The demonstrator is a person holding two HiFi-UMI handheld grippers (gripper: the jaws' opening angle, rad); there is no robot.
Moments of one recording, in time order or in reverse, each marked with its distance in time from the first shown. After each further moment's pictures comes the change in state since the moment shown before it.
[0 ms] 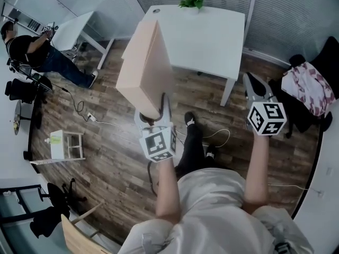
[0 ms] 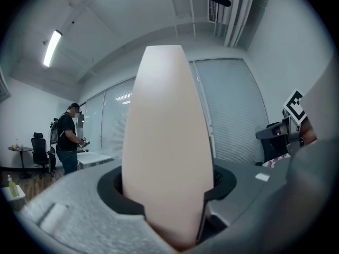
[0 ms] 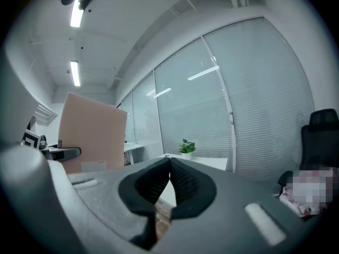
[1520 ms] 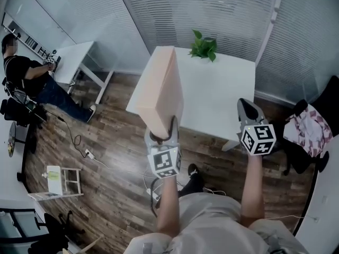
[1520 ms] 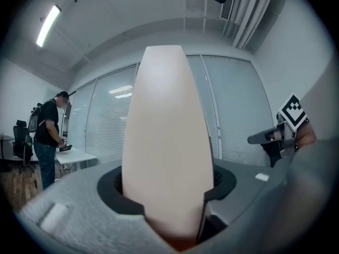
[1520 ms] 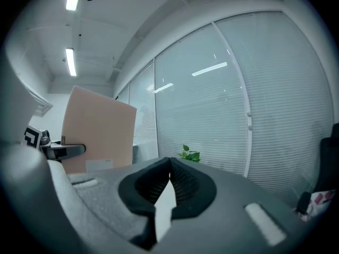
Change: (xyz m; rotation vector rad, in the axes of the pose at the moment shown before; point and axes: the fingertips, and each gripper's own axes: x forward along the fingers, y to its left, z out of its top) left arm 0.249 0.055 -0.001 -0.064 0.017 -0.106; right arm 0.244 -0.012 0.055 -0.067 0.041 -0.015
